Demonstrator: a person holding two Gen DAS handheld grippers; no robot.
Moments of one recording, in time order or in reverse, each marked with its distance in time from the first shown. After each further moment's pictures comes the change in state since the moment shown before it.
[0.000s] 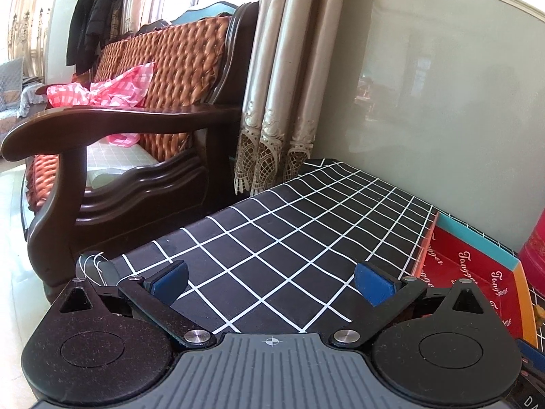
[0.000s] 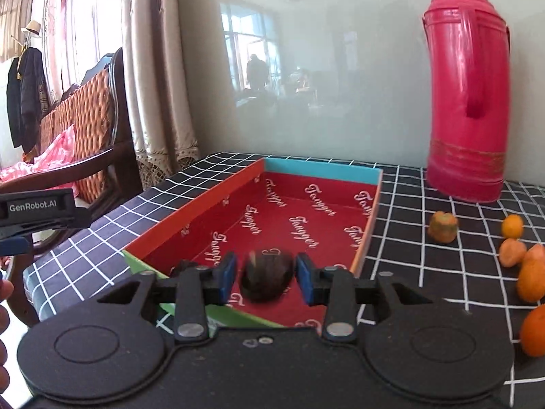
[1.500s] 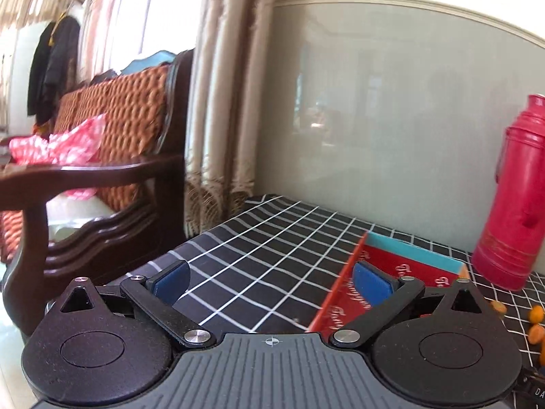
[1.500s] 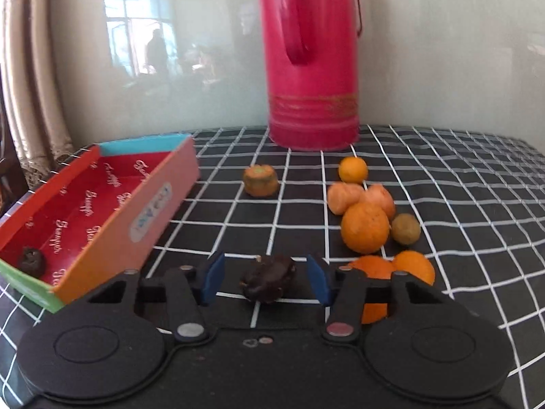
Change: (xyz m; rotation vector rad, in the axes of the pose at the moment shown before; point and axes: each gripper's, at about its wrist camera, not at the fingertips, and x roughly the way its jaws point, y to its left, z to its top) left arm -0.036 -0.052 0.006 0.110 -0.130 -0.117; right arm -0.021 -0.110 -0.020 0.181 0.102 -0.345
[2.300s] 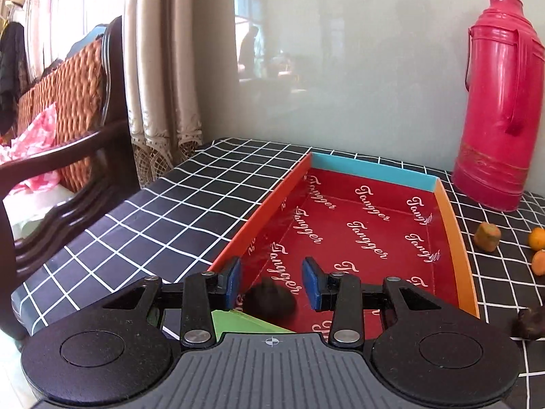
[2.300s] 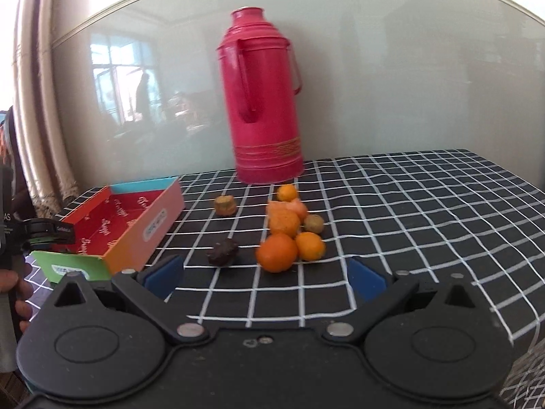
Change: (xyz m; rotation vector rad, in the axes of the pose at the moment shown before) left arm 0.029 -0.074 -0.036 0.182 0.172 -0.062; right arm -0.118 -0.031 -0.030 0.023 -0.172 -0.011
